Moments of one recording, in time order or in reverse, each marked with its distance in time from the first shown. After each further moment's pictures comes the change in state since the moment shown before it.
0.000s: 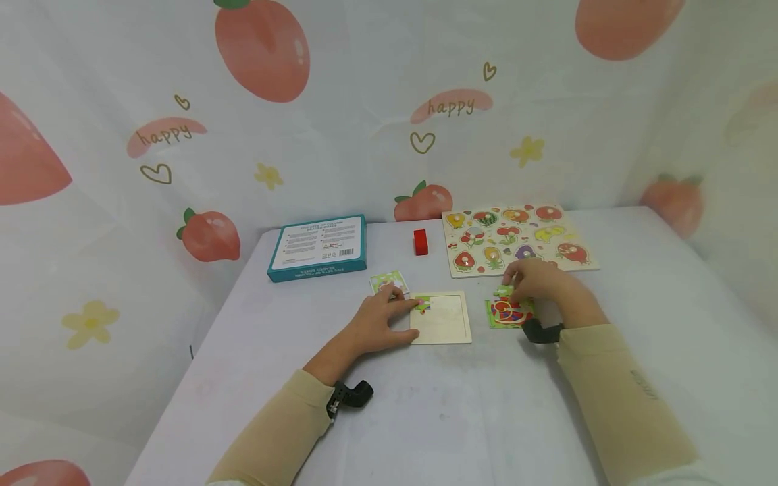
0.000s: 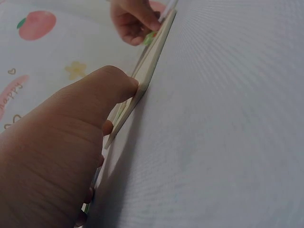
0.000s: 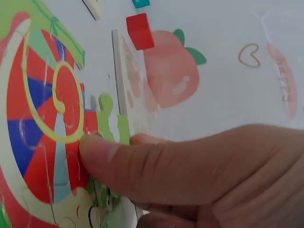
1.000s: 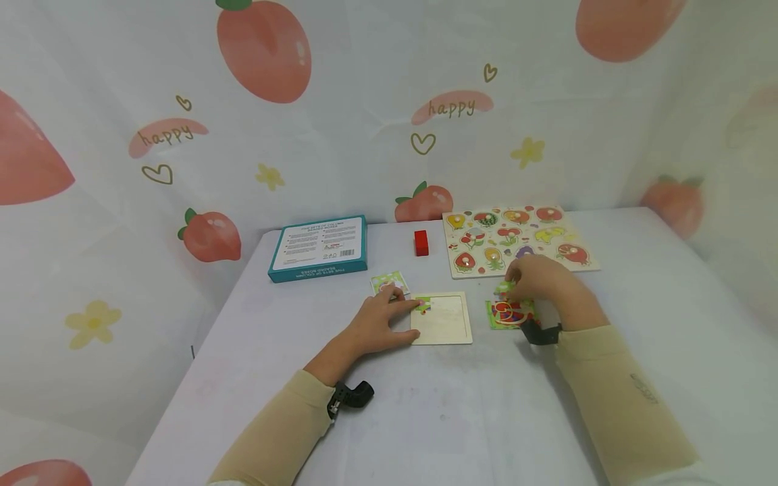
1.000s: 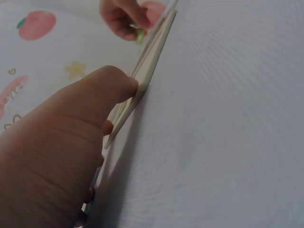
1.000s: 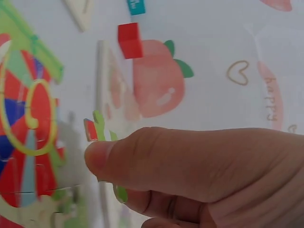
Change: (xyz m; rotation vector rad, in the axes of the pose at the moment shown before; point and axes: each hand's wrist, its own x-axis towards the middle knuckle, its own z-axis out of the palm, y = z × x) left_hand 0.000 0.000 0.001 0.008 0.008 0.005; right_hand -0.008 -0.015 -0.004 -0.127 0.050 0.022
